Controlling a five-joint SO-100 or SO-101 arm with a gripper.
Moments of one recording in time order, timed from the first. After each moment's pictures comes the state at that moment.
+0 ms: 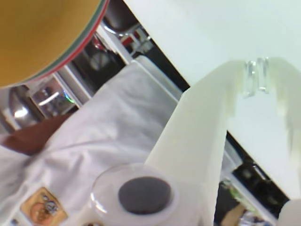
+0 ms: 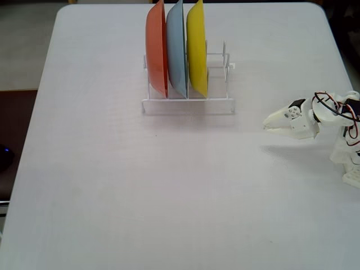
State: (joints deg) arm 18.2 189.0 179.9 34.5 16.4
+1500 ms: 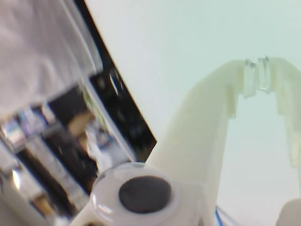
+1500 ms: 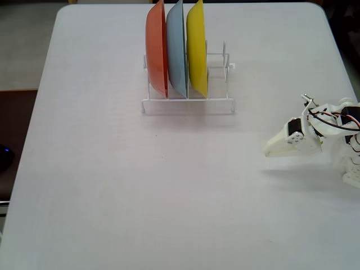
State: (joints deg) arm -2.3 189.0 179.9 38.1 5.0
